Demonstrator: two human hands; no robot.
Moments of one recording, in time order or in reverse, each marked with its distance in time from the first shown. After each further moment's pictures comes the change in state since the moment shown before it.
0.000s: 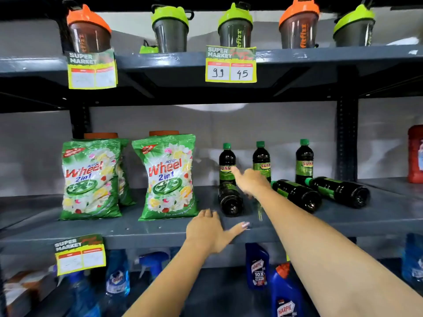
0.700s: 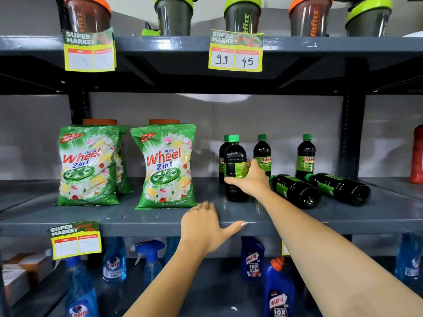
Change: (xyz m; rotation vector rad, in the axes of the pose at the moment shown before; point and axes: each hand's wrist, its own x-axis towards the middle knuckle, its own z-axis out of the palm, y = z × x) left_hand -0.014 0.004 0.008 0.217 0.303 -0.021; right_hand 0.001 0.020 0.020 0.314 0.069 -0.001
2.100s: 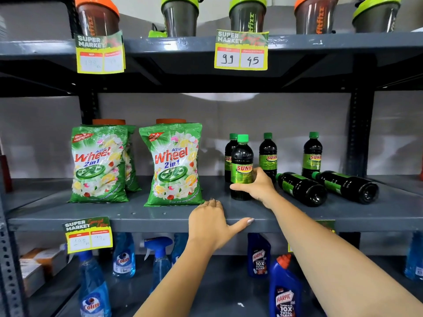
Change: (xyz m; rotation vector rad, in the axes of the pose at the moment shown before) left_hand -0.002 0.002 -0.001 -0.039 0.073 0.018; right_hand -0.004 0.025 0.010 0.276 -0.120 0.037
